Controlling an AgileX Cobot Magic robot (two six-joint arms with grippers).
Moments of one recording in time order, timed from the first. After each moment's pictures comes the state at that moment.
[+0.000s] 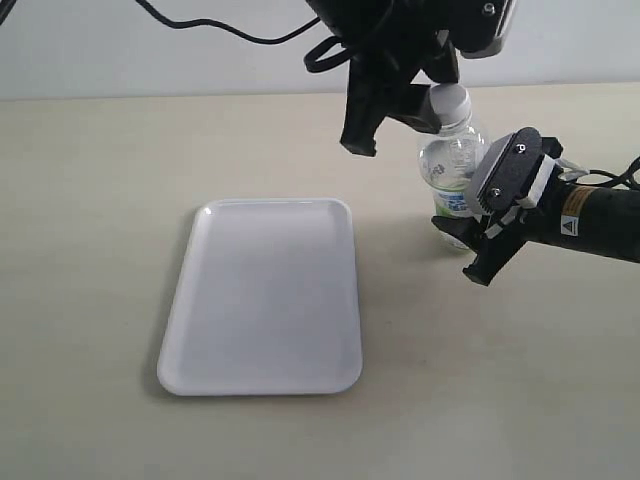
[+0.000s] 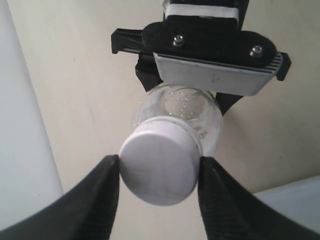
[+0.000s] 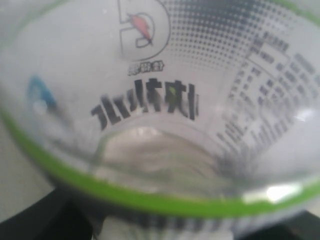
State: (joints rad) left arm -0.80 2.06 -1.94 -0.27 0.92 1.45; right arm -0.08 1.95 -0.65 -0.75 -0.76 -0.22
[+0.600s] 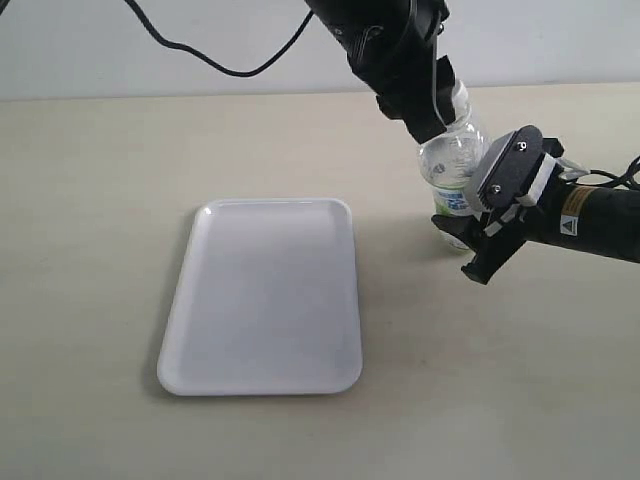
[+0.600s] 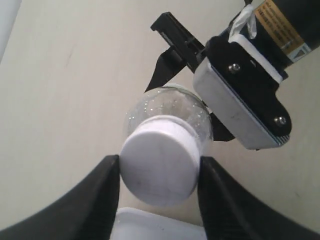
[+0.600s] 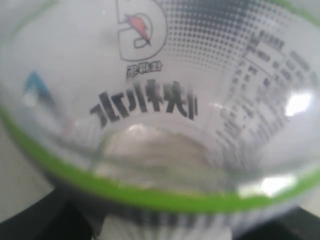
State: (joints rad) left arm -0.80 2.05 -1.94 -0.26 0.93 0.77; right arm -0.08 1.95 -0.65 -0.75 -0.76 -0.20
